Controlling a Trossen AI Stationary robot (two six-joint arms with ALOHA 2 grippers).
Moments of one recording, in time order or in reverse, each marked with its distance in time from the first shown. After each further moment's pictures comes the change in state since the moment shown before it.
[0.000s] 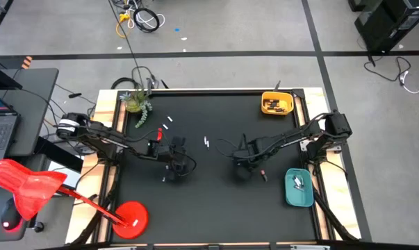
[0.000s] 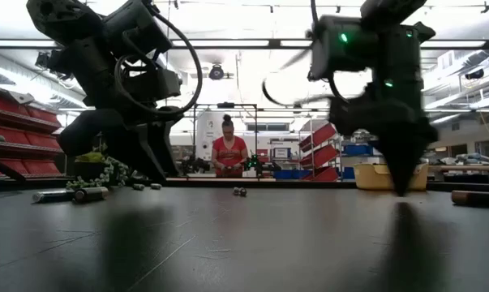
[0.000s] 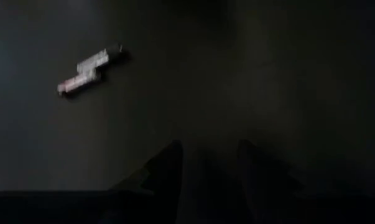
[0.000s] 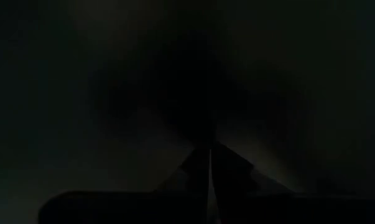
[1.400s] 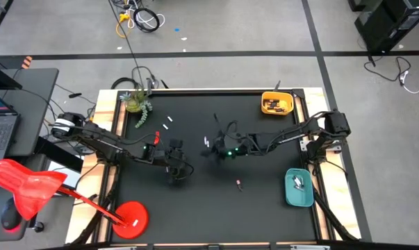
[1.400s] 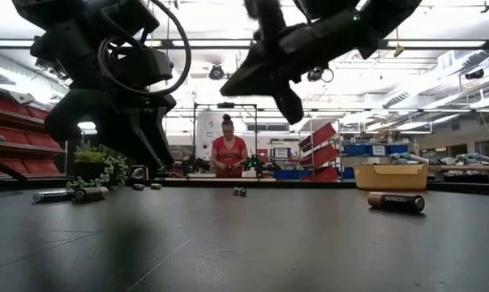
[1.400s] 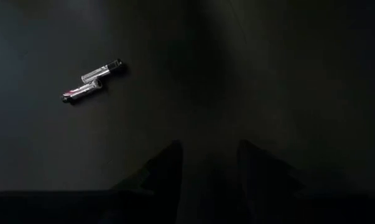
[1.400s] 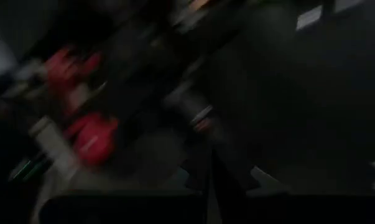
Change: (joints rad) left arm -0.084 -0.062 -0.002 -0.029 -0.059 -0.094; right arm -0.054 0.003 0.000 1.111 0.083 -0.192
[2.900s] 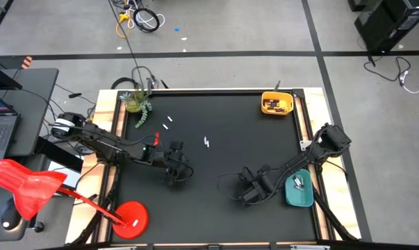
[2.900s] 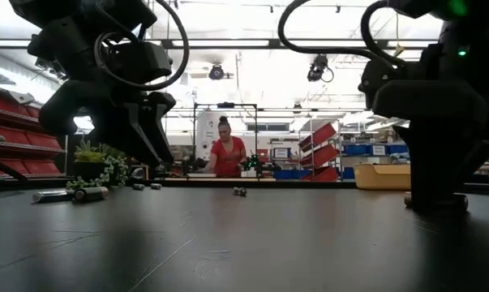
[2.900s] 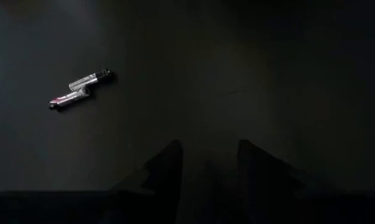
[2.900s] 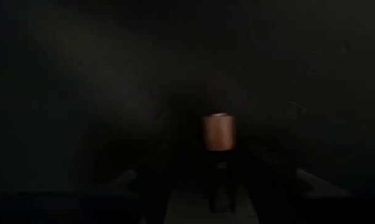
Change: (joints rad) left arm -0.021 0.000 0.000 0.021 0.021 -0.039; right arm 0.455 0.110 0.068 -1.040 0.207 0.702
